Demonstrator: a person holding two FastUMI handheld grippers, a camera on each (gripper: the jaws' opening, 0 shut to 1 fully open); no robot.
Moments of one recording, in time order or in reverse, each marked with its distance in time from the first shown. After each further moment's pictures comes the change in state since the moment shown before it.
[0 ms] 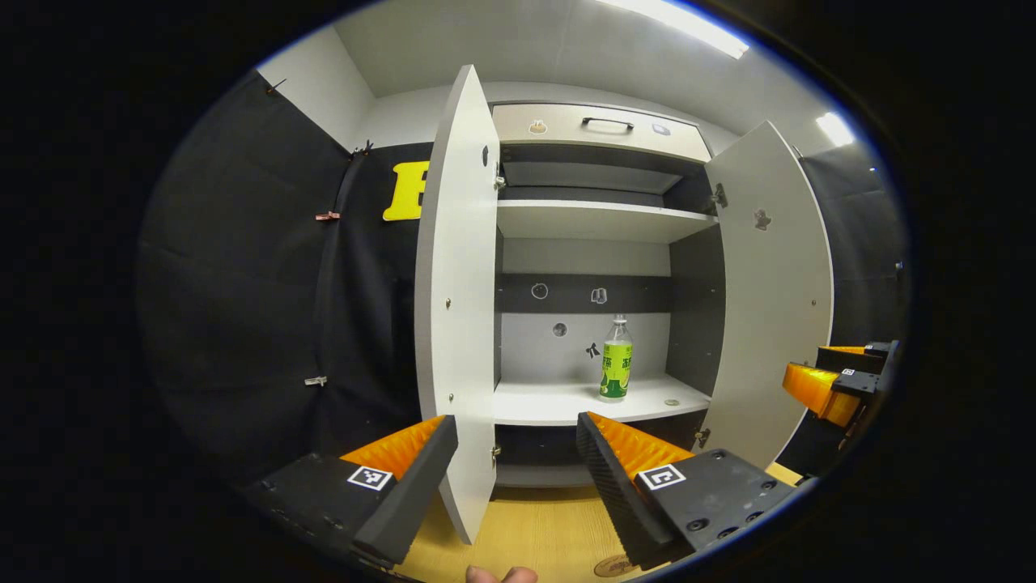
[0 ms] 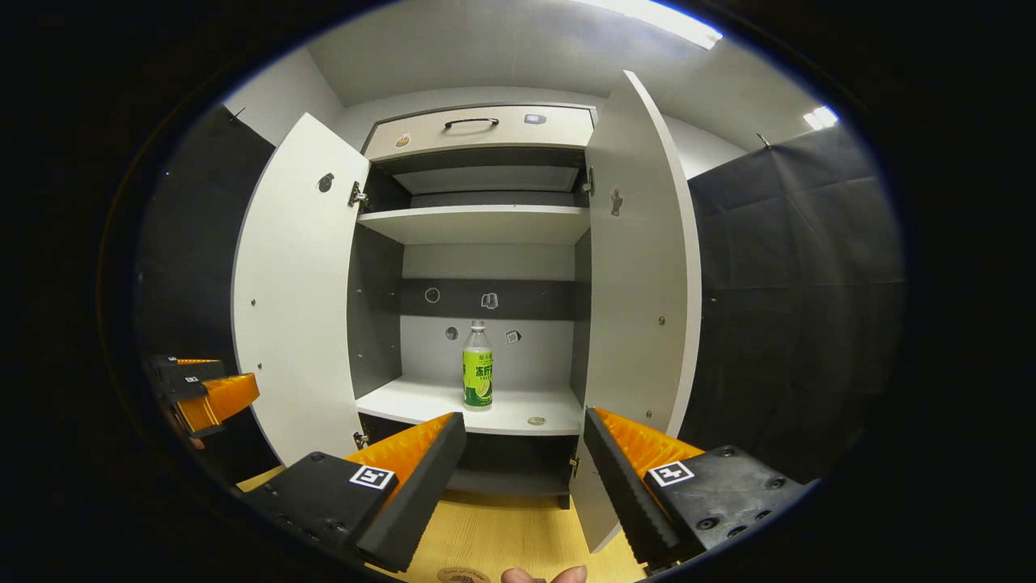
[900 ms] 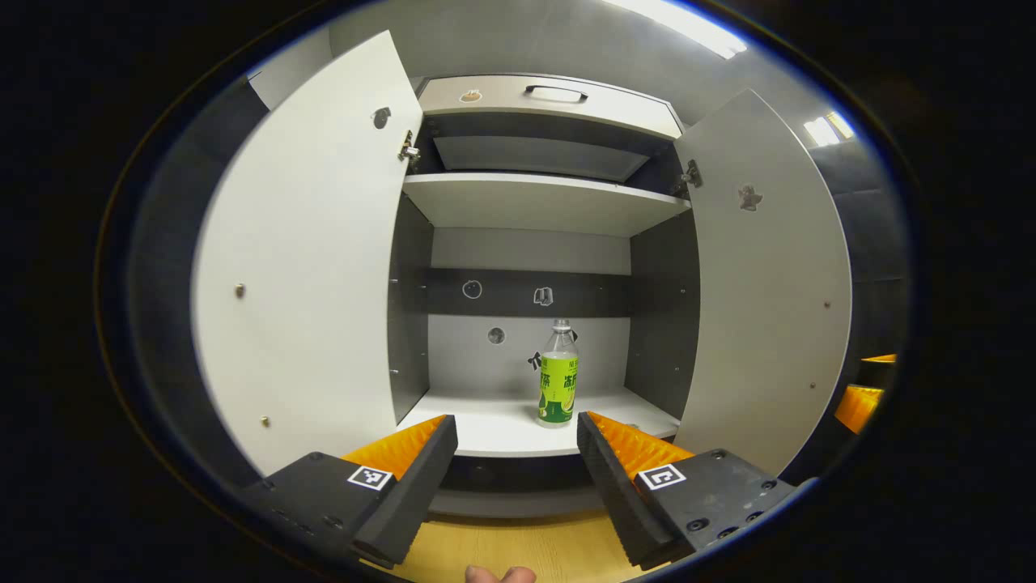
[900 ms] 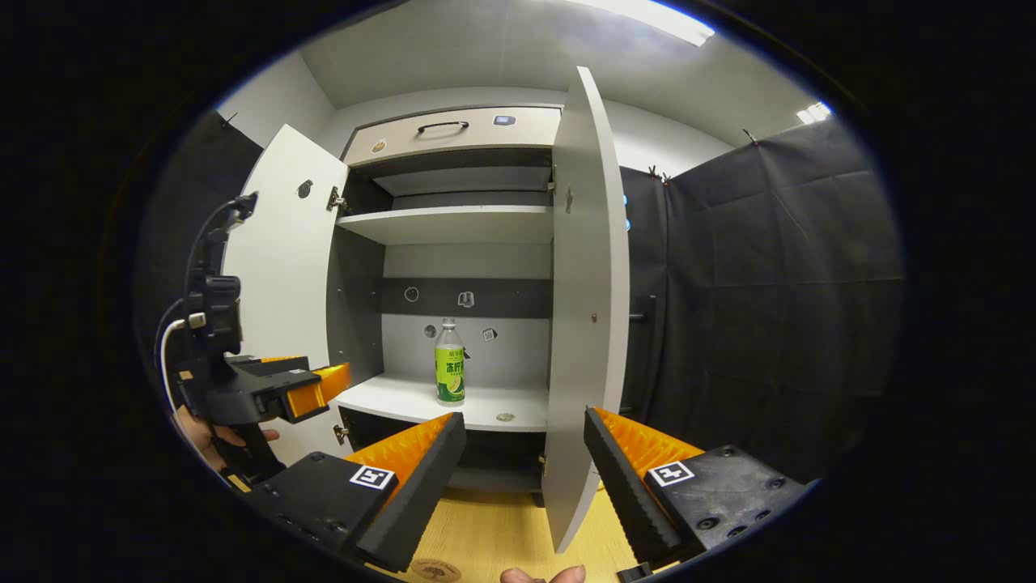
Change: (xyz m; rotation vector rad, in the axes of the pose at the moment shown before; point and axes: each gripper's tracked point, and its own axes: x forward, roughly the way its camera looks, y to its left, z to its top) left arm 0.136 -0.116 -0.006 -0.017 -0.013 -0.143; right arm -0.008 -0.068 0.000 0.006 0.005 -0.018
